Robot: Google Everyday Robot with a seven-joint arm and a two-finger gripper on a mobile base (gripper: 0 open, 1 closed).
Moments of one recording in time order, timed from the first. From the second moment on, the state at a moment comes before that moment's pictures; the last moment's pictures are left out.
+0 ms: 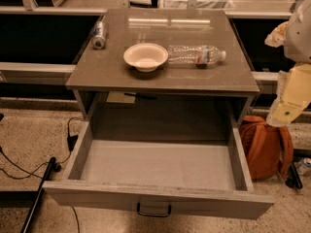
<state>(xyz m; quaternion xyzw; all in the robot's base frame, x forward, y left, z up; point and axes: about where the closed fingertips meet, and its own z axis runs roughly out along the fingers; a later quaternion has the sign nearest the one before) 0.438 -0.217 0.976 -0.60 0.78 -0.03 0.16</state>
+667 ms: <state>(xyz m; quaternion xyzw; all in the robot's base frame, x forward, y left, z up) 0.430 -0.233 0.934 -0.60 0.78 -0.03 0.17</state>
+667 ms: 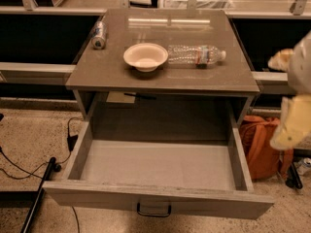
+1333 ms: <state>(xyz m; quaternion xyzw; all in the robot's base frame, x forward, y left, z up) 0.355 -0.263 0.818 -0.66 0.74 0.05 0.13</state>
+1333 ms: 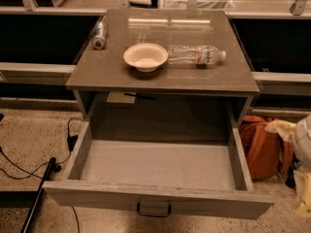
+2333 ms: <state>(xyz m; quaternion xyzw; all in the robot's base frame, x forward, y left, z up) 0.321 -0.216 0.757 -0.69 0.71 0.10 0.10</state>
